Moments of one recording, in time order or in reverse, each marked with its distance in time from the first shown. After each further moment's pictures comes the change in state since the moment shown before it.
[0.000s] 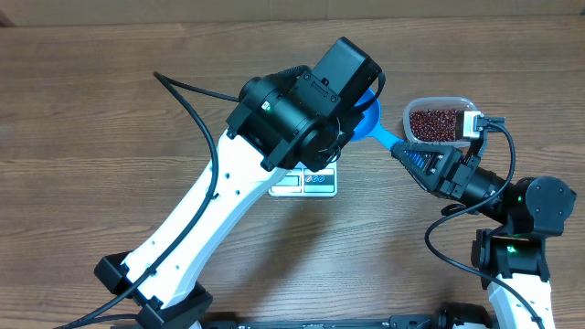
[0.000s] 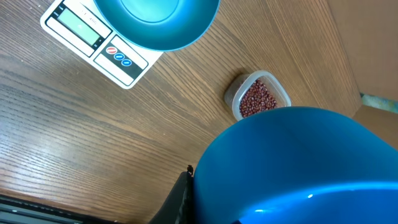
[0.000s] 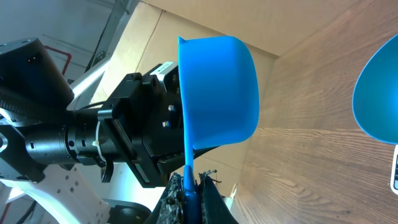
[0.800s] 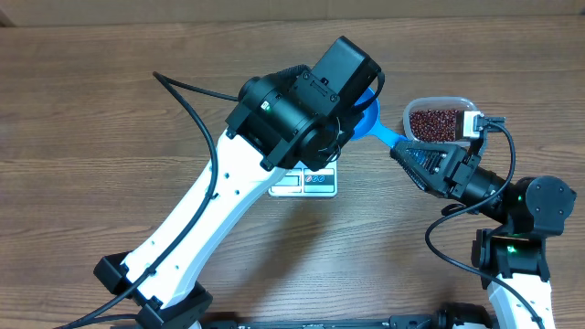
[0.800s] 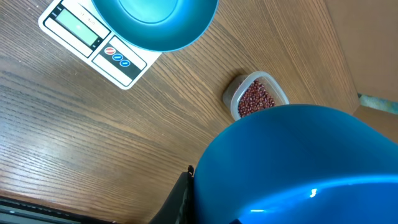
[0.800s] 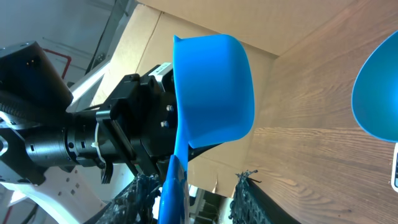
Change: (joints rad) left arm 0.000 0.000 0.000 0.003 0.000 -0.001; right arm -0.001 0.000 0.002 -0.007 0.003 0.006
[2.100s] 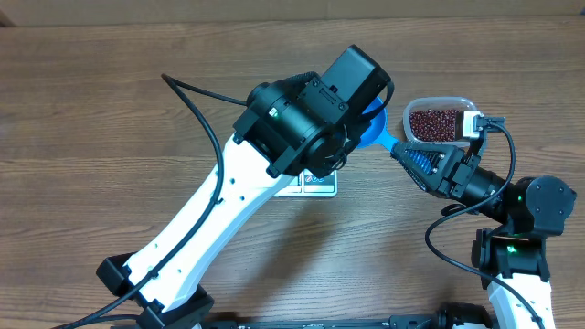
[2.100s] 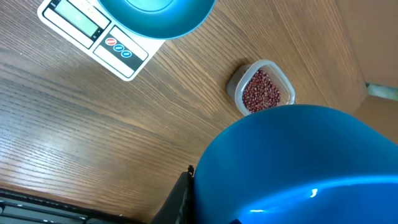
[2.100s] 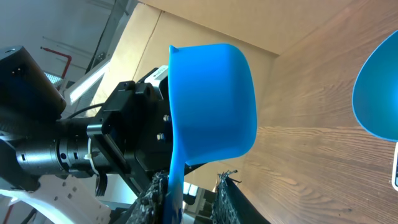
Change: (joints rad) left arm -0.034 0.000 0.000 -0.011 0.000 0.000; right arm 0.000 0.000 0.000 0.001 -0.004 -0.002
